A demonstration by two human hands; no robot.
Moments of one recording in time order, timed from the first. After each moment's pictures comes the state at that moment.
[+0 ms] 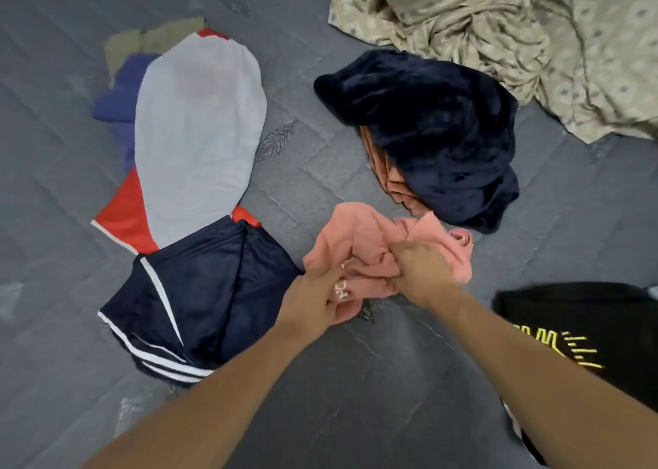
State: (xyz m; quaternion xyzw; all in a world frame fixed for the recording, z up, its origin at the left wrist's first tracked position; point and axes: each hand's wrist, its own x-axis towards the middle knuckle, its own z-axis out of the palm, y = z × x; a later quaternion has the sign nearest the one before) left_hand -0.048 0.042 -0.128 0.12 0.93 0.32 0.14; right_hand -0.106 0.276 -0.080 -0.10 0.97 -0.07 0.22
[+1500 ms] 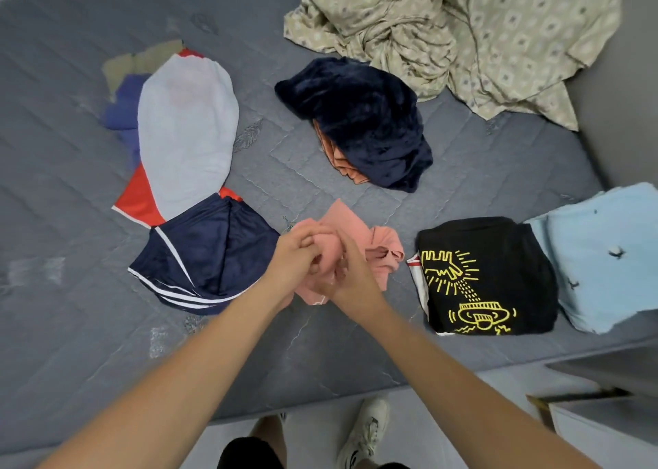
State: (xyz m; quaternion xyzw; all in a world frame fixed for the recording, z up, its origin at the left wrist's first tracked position) left_hand 0.037 0.106 0.093 -0.18 0.69 0.66 0.25; right_hand 0.083 0.238 0.063 0.10 0.75 -0.63 0.17
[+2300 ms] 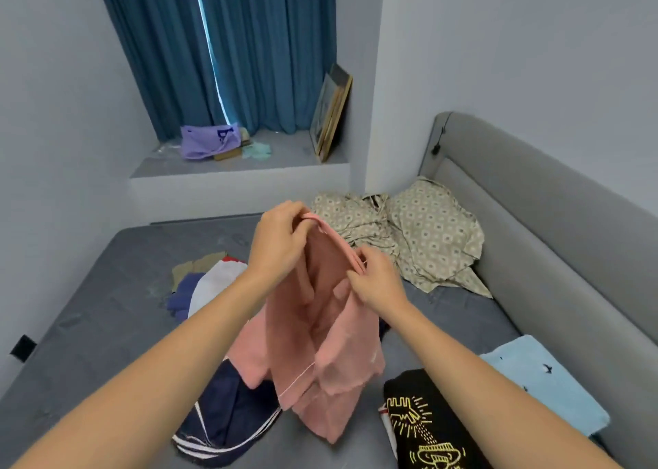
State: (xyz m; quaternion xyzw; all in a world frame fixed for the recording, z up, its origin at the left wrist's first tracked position) left_hand -0.004 0.138 0.541 0.18 0.88 0.37 -0.22; right_hand 0.032 0.334 0.473 -0.01 0.92 -0.38 -0.11
